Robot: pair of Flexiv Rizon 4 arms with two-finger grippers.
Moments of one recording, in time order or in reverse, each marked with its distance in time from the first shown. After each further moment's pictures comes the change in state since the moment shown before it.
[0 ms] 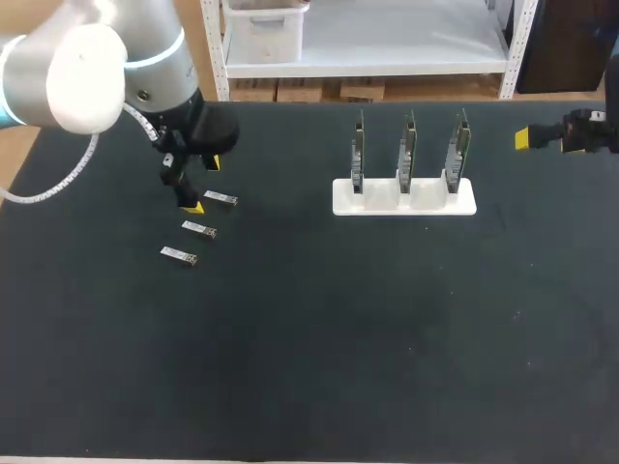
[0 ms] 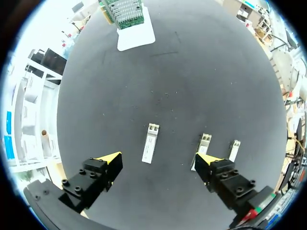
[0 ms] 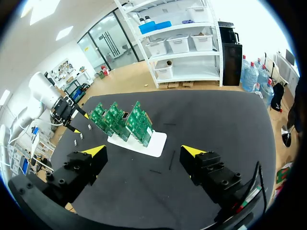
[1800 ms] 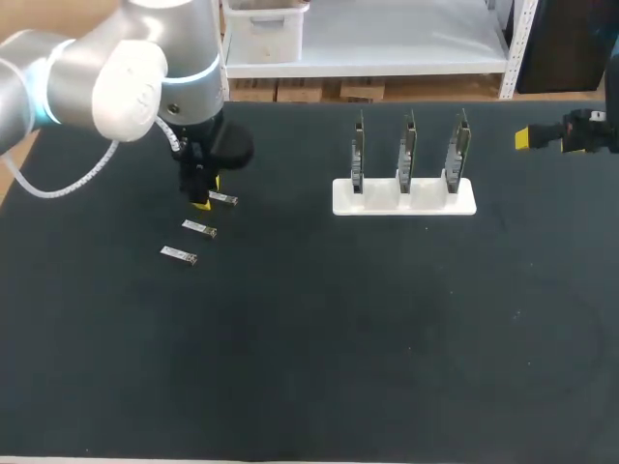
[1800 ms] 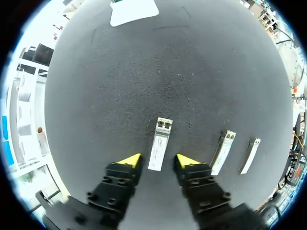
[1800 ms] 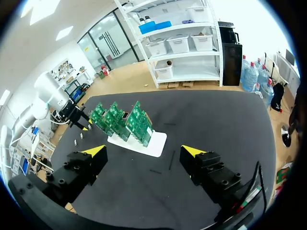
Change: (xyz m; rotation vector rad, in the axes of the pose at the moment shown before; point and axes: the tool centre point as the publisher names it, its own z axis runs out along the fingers) left arm 0.008 0.013 0.034 0.034 0.124 0.008; right arm 0.000 0.000 0.000 0.000 0.000 0.000
